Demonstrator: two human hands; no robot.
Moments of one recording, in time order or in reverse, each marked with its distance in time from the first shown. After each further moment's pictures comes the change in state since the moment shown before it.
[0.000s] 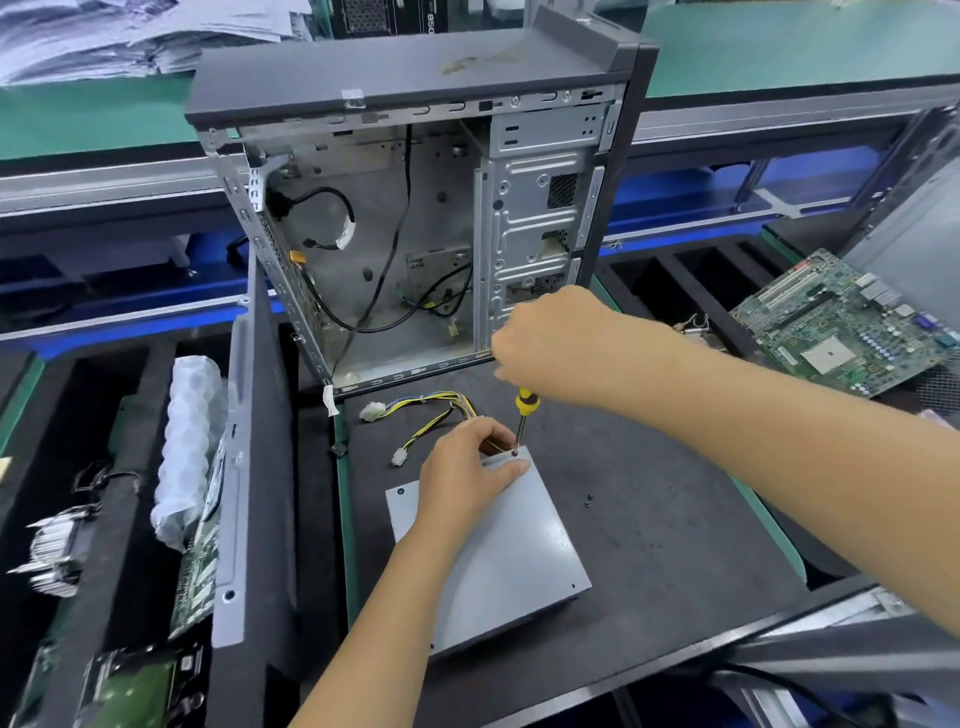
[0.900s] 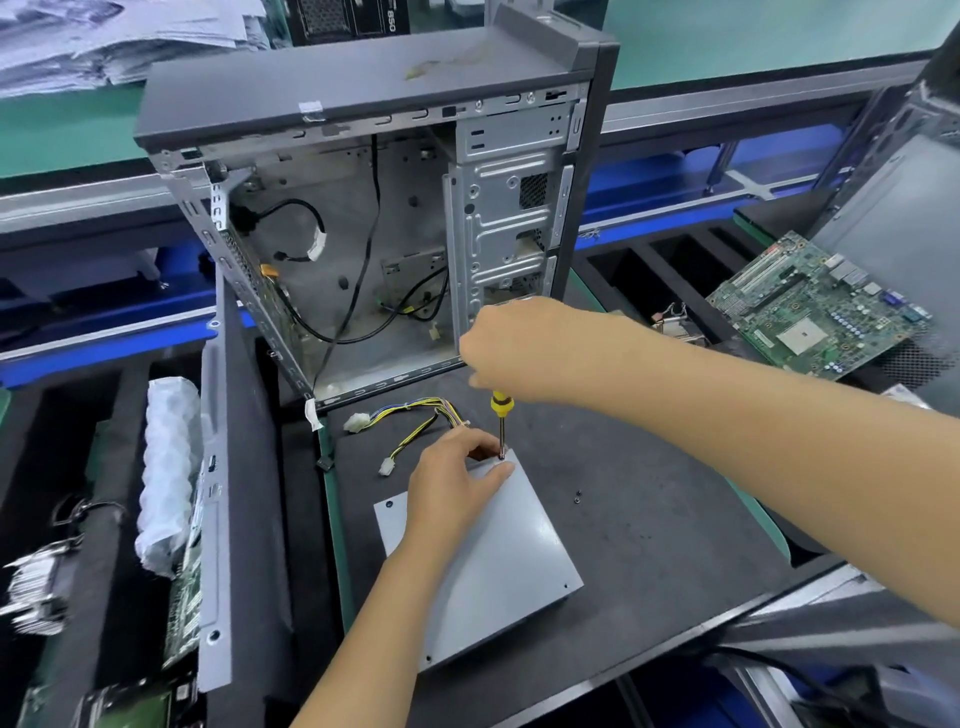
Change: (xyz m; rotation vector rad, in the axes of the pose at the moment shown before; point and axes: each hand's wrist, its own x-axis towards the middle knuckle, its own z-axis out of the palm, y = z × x) left_hand -0.001 0.000 -0.001 -0.011 -0.014 0.034; right_hand 0.005 0.004 -0.007 0.157 -0.061 -0.054
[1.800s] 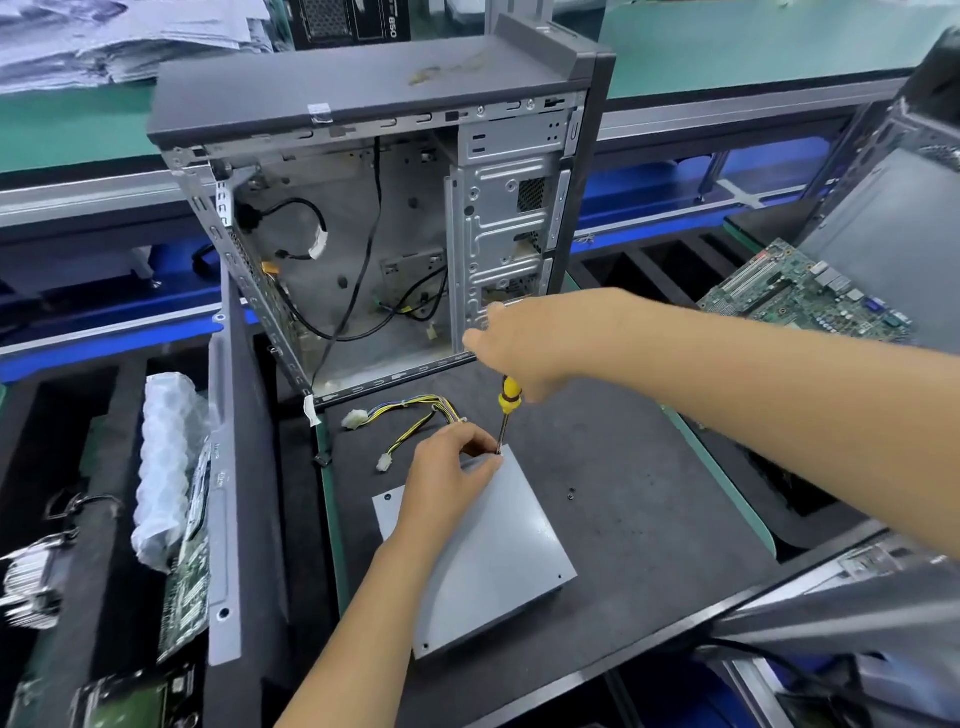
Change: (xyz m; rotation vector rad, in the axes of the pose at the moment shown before) left_hand 0.000 -0.001 -0.004 -0.069 -0.007 0.048; right_hand 0.001 0.008 0.000 -0.068 -0.253 -0.014
